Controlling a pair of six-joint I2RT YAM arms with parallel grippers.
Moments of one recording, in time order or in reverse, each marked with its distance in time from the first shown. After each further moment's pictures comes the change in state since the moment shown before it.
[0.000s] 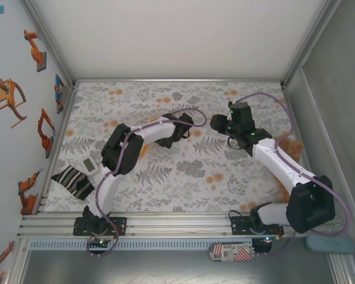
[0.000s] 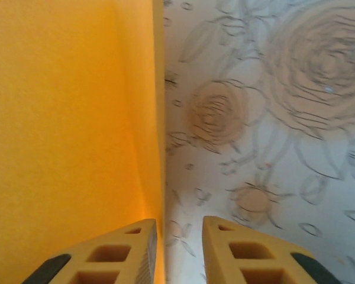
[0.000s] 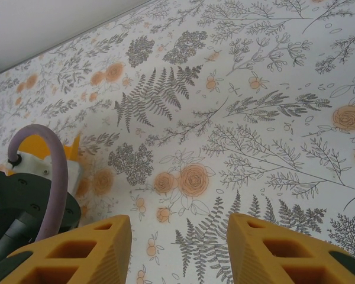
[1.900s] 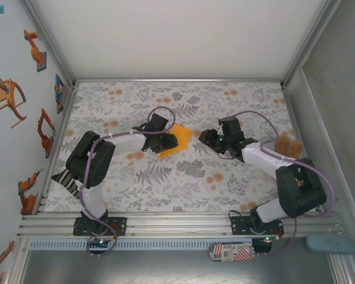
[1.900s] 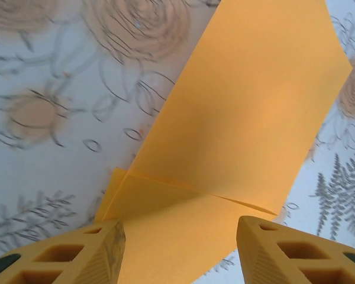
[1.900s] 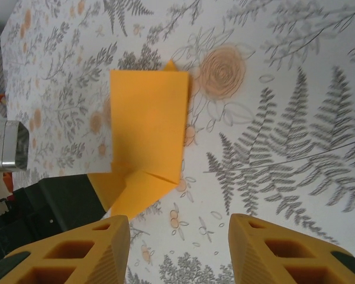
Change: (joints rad) left arm 0.140 -0.383 -0.609 0.789 0.846 -0.416; right arm 0.048 0.150 -0.185 0.214 -0.262 0.306
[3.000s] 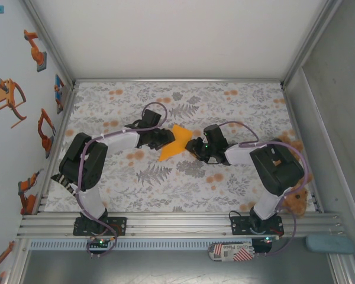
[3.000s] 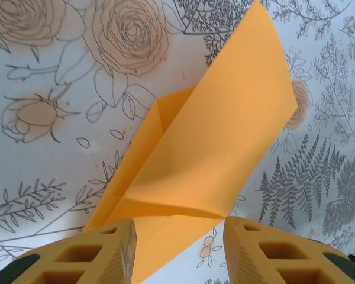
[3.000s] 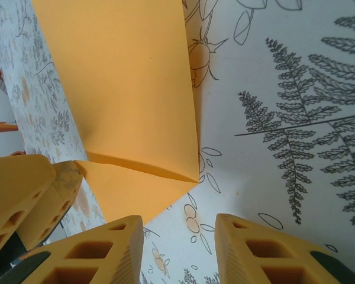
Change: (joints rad) left arm 0.066 -0.056 -0.002 0.001 0.117 -0.068; right arm 0.120 0.273 -0.020 0.284 -0.075 0.236
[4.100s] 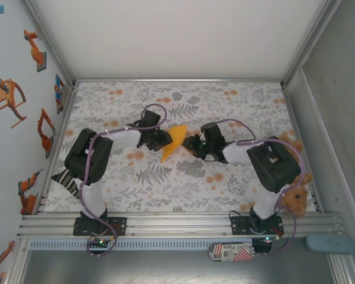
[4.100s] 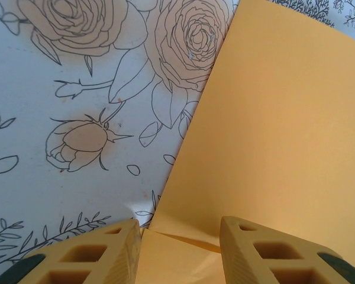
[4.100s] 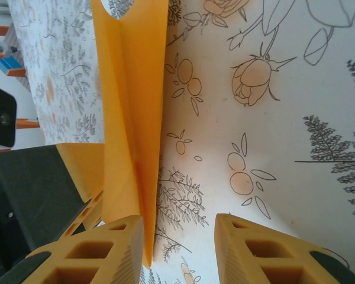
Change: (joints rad) left arm 0.020 0.077 0.016 -0.012 -0.002 0.006; right arm 0.006 0.027 0.021 0.079 -0.024 0.016
